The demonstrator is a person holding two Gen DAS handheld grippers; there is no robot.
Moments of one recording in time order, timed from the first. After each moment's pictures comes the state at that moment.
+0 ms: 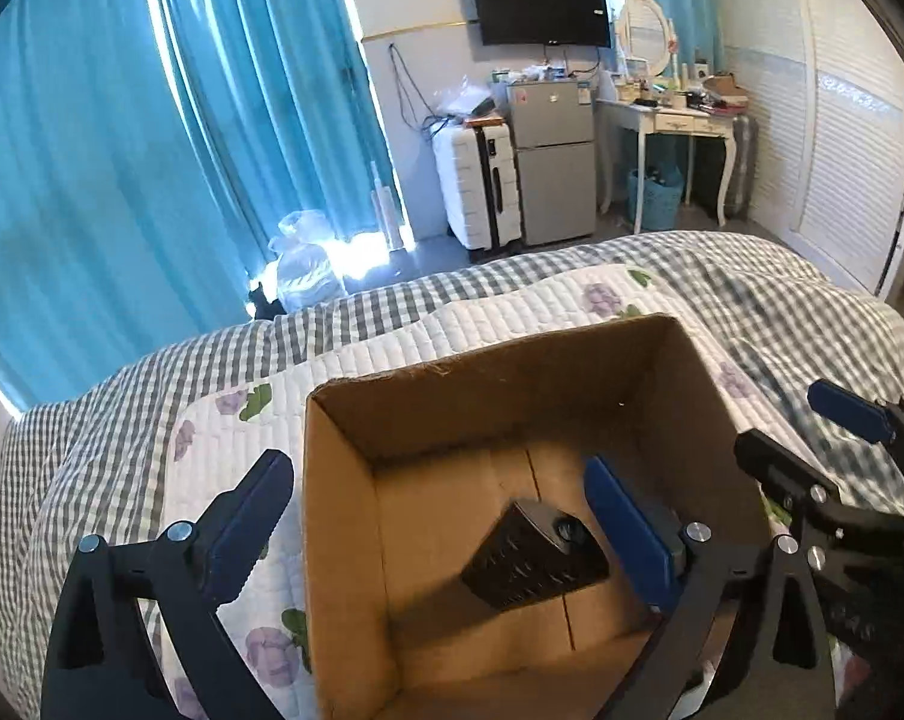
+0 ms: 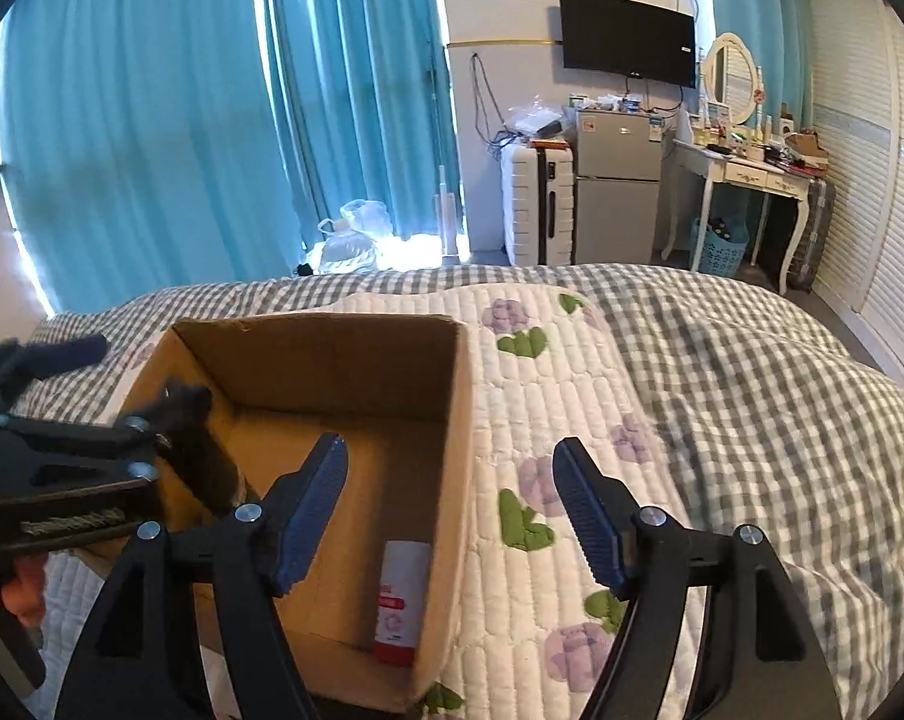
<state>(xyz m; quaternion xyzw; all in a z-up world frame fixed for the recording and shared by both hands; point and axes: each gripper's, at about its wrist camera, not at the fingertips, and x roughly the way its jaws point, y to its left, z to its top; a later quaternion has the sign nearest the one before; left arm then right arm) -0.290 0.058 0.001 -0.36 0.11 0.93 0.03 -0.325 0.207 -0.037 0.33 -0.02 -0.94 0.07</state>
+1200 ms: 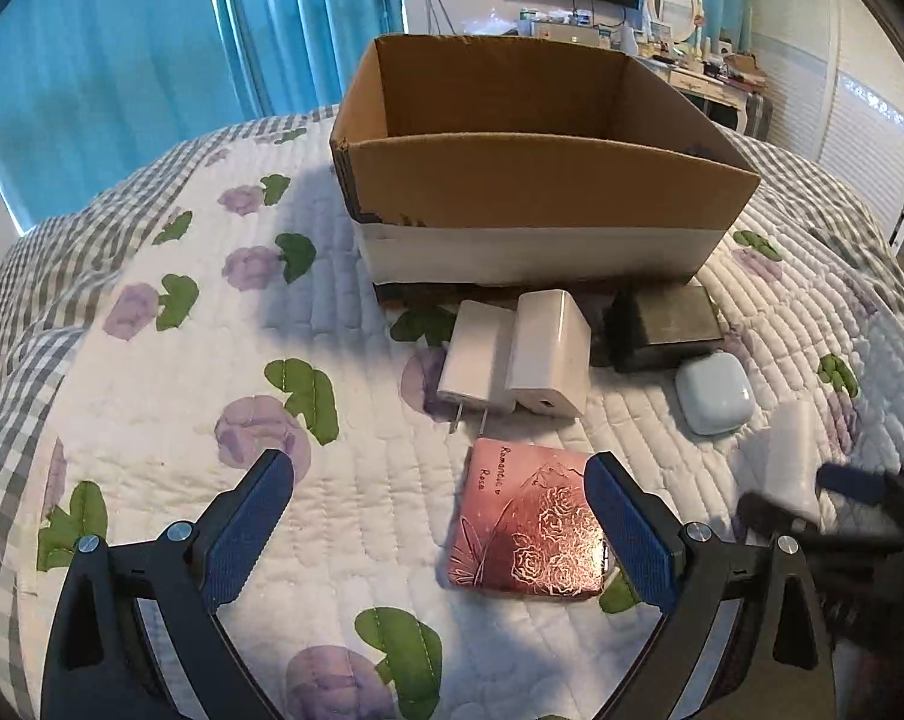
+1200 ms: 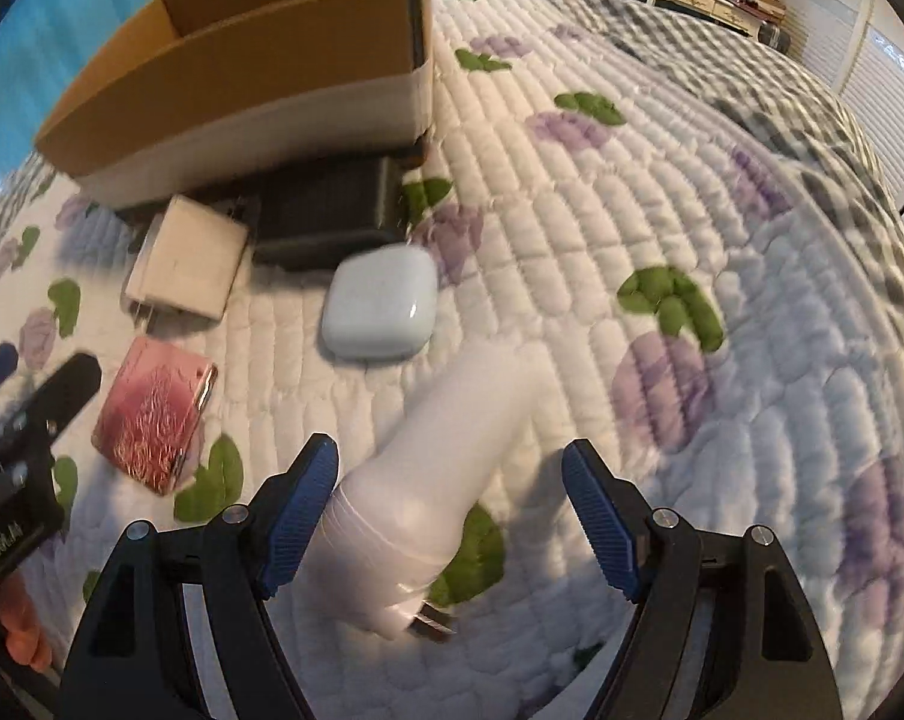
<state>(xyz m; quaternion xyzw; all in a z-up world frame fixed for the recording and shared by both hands) -0.110 0.017 -0.125 -0.43 0.05 0.90 0.01 -0.157 0.196 -0.171 0.54 -0.03 -0.84 -0.01</state>
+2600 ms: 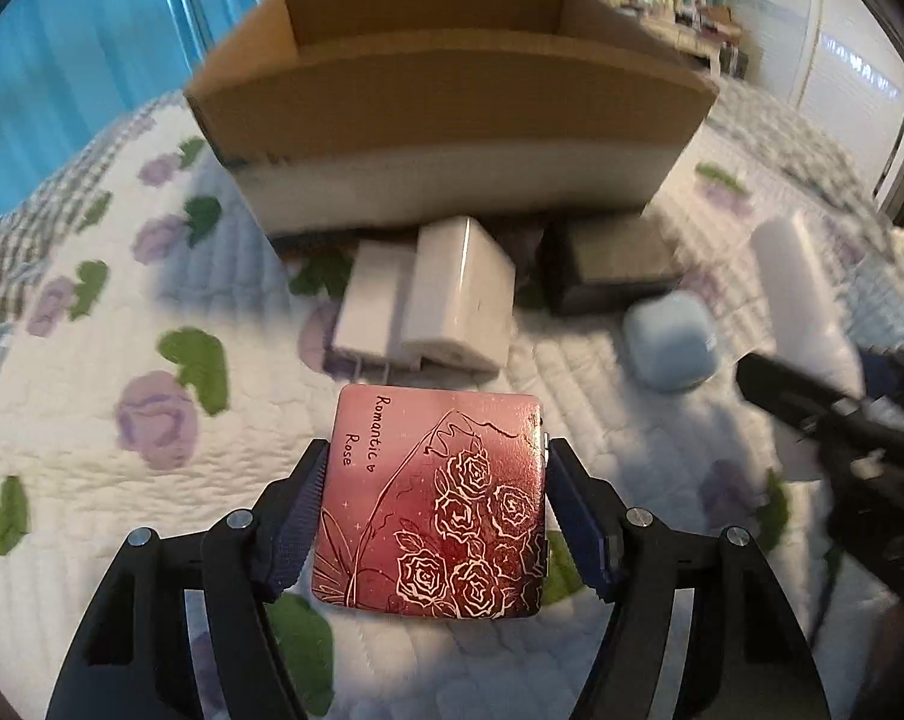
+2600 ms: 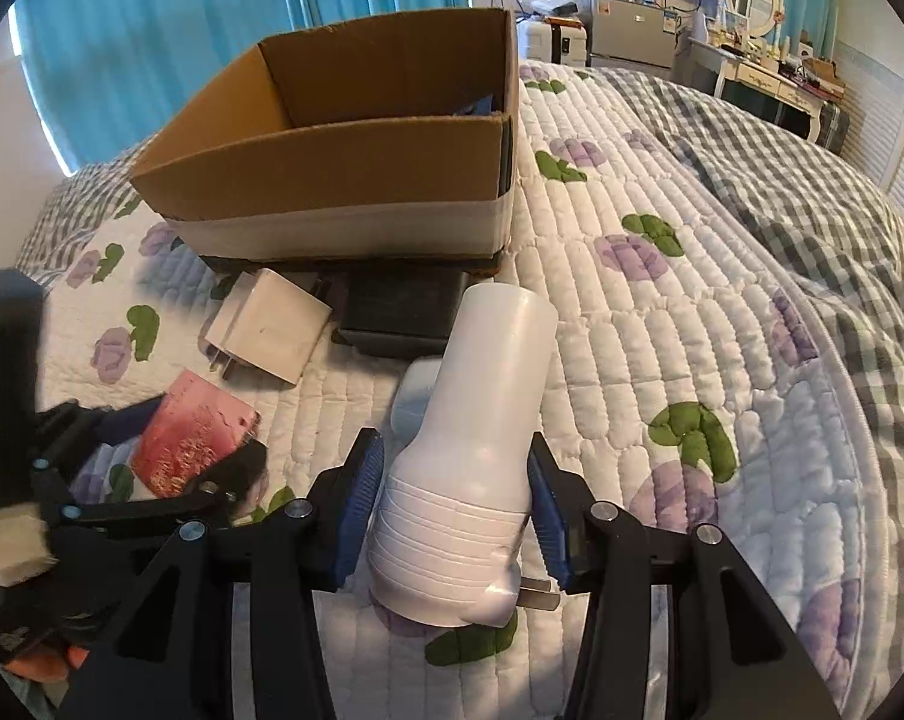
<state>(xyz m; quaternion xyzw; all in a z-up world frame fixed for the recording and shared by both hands) -0.109 0.051 -0.139 -0.48 0.06 0.87 0.05 -0.164 0.196 -0.129 0.46 0.00 -0.88 0.08</state>
